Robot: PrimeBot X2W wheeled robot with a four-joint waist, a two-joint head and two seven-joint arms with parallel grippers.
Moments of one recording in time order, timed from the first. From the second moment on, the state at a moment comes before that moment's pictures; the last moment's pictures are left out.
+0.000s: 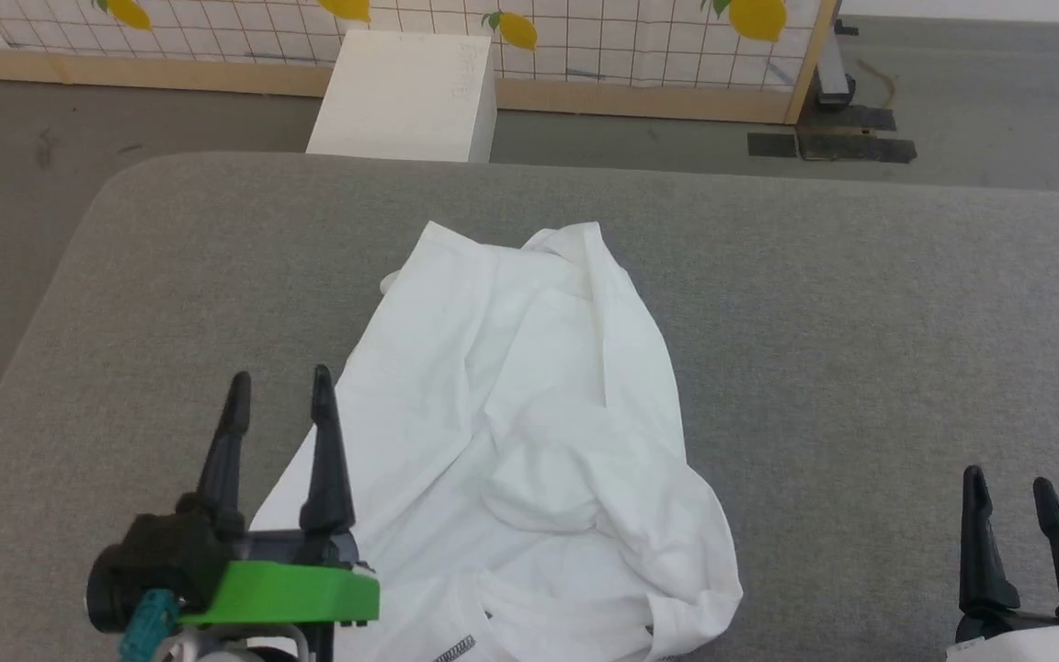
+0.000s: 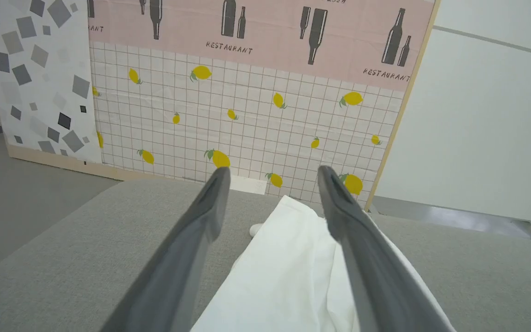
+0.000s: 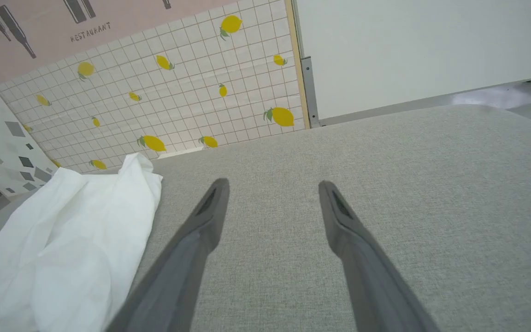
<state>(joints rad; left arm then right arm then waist) 0.03 0.22 -0.25 -0.24 -0.37 0.20 -0.26 0.18 -0.05 -0.19 -0.03 0.30 0.13 -0.19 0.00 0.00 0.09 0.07</state>
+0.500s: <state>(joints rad) 0.09 0.09 -0.15 -0.20 -0.29 0.09 -0.26 -0.01 -0.07 0.05 -0.13 0.20 0.13 0.24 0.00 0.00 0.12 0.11</state>
